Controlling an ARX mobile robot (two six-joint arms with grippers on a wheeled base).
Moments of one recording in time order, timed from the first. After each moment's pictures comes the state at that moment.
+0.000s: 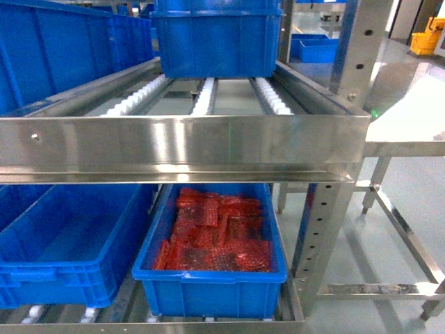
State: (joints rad) left arm -0.38 0.36 0.17 0.11 -0.57 -0.07; right arm 0.00 0.01 0.01 0.00 0.00 0.00
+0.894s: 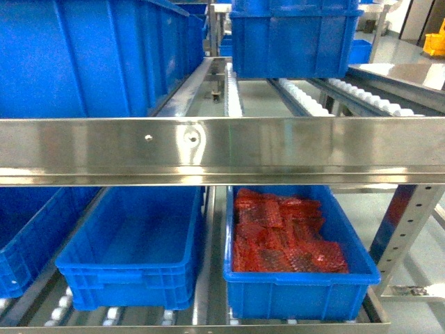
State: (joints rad) left arm -0.38 0.36 0.17 0.11 -0.57 -0.07; right arm 0.00 0.01 0.01 0.00 0.00 0.00
